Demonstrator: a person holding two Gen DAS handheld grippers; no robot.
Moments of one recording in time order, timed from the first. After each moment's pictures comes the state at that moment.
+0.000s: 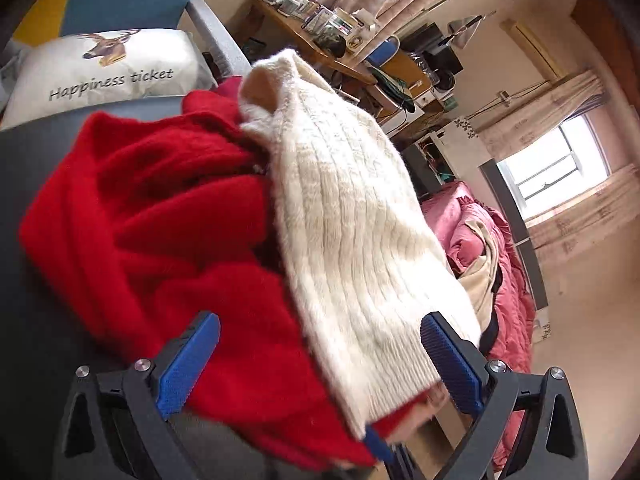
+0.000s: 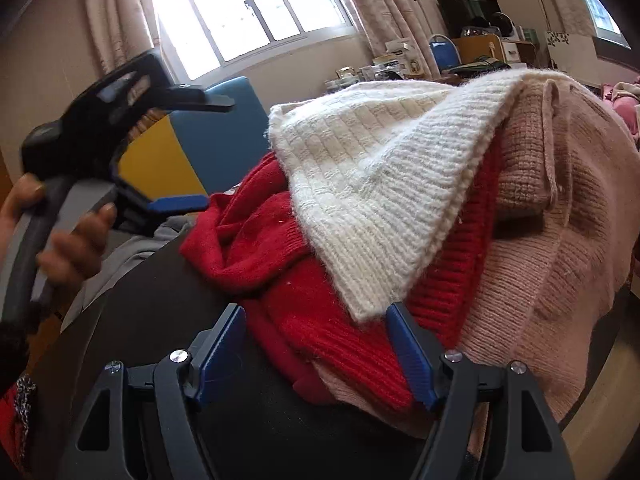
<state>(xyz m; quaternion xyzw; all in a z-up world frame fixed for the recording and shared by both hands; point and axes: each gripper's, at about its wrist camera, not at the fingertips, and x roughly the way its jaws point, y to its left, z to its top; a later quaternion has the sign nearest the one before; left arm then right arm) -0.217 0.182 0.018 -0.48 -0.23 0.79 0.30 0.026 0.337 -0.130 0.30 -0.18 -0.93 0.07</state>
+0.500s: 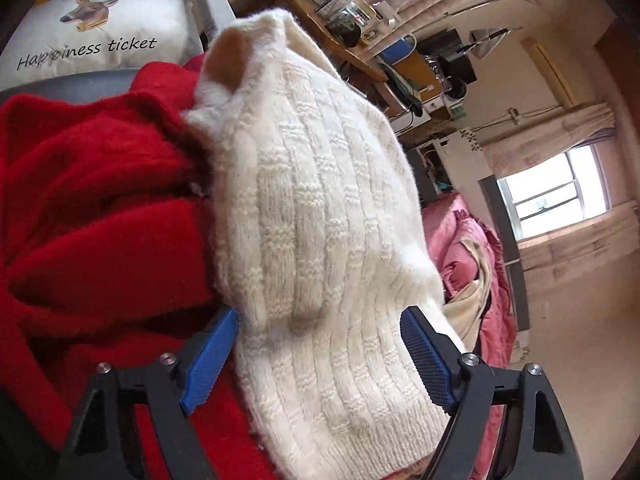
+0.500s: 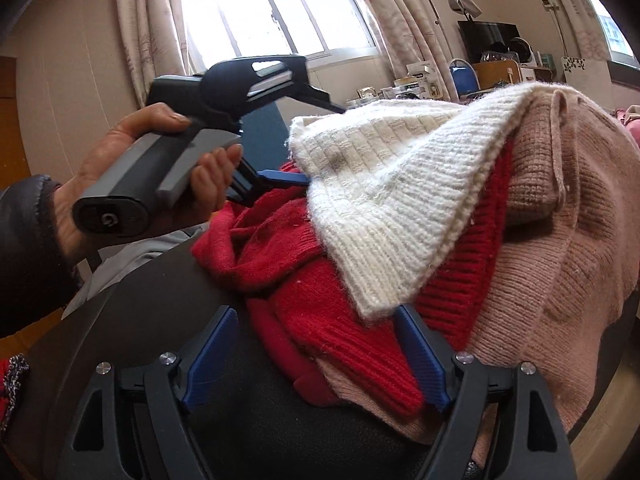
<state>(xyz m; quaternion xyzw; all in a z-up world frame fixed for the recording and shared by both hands) -0.262 0.224 -0.022 -0.54 -0.29 0.74 0.29 0.030 0.331 -0.140 0.26 -0.15 -0.95 0.08</state>
